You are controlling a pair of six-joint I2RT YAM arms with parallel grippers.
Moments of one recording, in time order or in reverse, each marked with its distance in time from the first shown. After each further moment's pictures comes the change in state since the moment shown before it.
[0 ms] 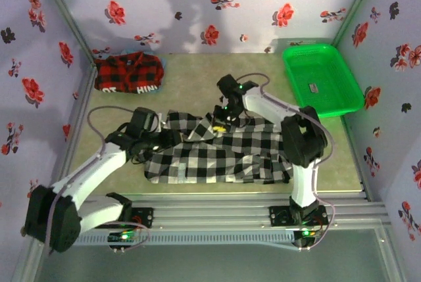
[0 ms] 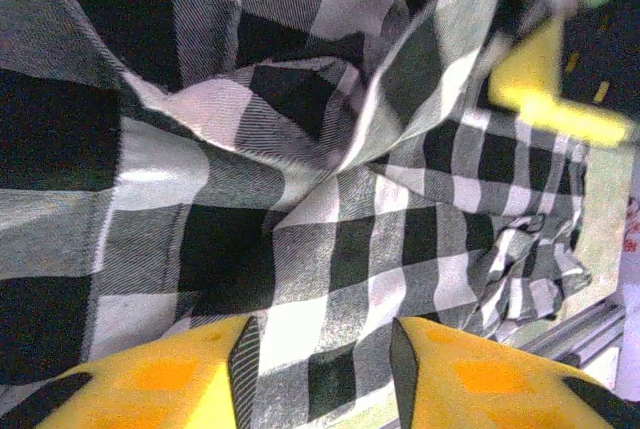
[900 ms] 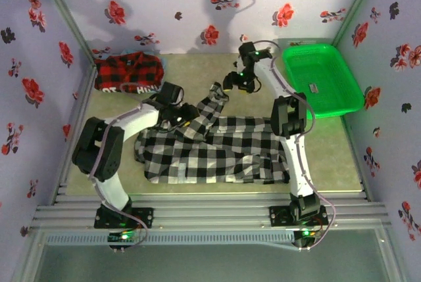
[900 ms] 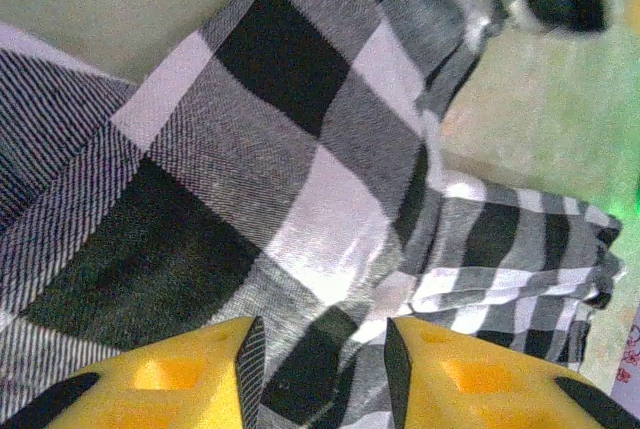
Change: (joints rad) left arm 0.018 0.607 0.409 0.134 -0.017 -0.108; right arm -0.207 0.469 0.773 -0.254 0.146 -0.443
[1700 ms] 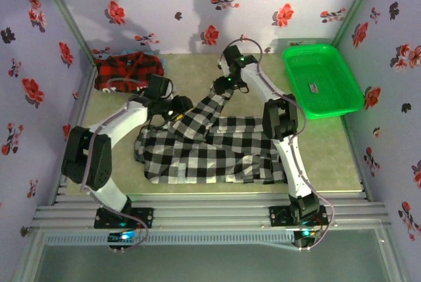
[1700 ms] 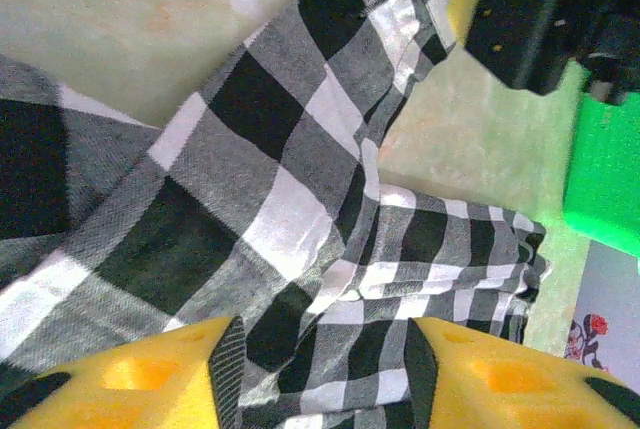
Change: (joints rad) left arm 0.081 -0.152 0.005 -0.071 0.031 0.023; right arm 0.079 0.067 0.009 0.155 0.201 -0.264
